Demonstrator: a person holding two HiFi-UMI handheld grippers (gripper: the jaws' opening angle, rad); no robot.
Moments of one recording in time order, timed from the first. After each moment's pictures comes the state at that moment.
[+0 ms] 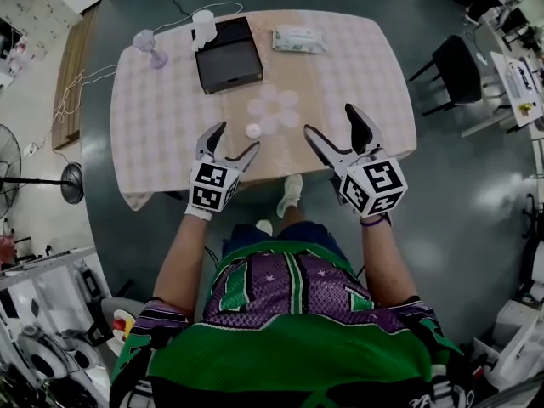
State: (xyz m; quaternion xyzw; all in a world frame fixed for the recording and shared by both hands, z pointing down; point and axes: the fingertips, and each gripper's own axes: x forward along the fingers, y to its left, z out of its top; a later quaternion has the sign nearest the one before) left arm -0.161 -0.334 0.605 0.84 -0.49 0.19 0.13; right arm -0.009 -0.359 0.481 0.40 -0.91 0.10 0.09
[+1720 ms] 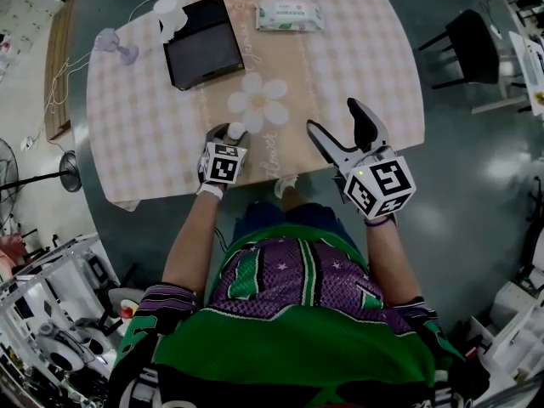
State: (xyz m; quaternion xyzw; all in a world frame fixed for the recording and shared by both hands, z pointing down) left arm -0.144 -0.412 0.810 0.76 -0.49 0.35 0.25; right arm 0.036 -0.439 0.555 0.40 -0.90 0.17 0.11
